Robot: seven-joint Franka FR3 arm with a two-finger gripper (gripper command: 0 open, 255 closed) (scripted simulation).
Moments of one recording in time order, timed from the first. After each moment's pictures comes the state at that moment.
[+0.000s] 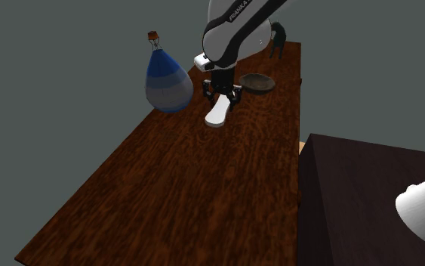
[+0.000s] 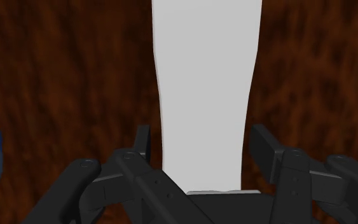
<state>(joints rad) -0.10 0.60 -0.34 -1.85 0.28 2.38 -2.04</state>
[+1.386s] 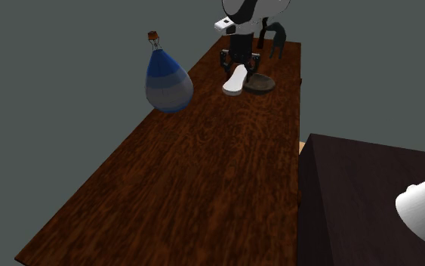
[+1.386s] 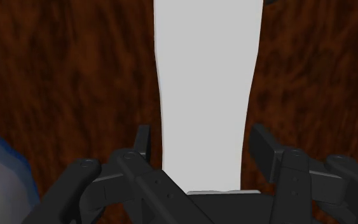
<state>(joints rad) -0.21 0.51 -0.41 -1.79 0.25 2.23 -2.18</state>
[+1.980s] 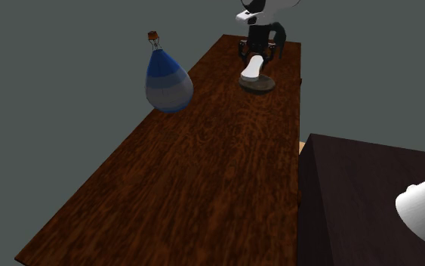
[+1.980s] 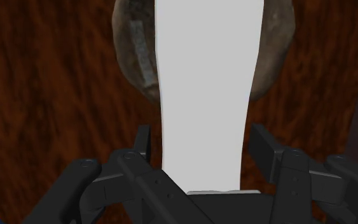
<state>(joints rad) -0.39 0.59 -0.43 -1.66 0.28 2.17 -2.36</state>
